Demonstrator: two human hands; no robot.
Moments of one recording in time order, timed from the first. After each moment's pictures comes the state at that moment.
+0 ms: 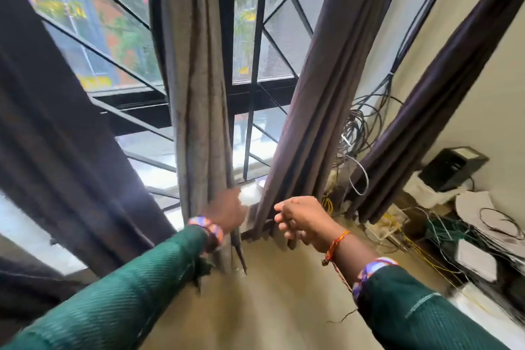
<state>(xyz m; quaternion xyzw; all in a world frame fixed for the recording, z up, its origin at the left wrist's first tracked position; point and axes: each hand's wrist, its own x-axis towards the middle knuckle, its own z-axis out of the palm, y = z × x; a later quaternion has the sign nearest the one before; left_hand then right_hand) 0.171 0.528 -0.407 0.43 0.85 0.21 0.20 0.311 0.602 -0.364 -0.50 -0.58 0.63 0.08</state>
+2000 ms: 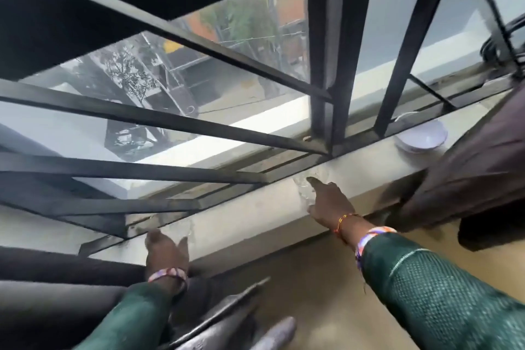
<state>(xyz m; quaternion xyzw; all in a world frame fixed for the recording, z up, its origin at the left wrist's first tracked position) -0.125 0.437 -0.765 -0.02 0.99 0.09 0.07 0.007 0.704 -0.774 -0.38 -0.85 0.36 -0.11</state>
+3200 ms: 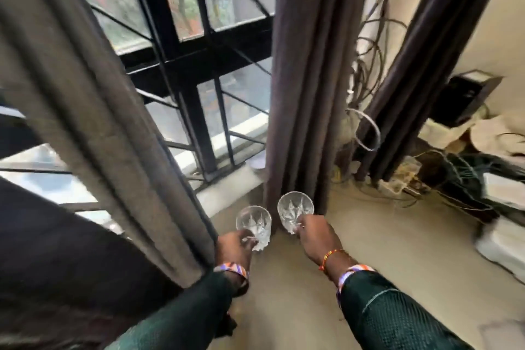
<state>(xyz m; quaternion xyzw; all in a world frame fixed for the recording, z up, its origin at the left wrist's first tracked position) 0.171 0.572 -0.588 0.33 0.87 0.27 0.27 0.306 0.667 -0.581 -0.54 -0.79 0.29 0.01</state>
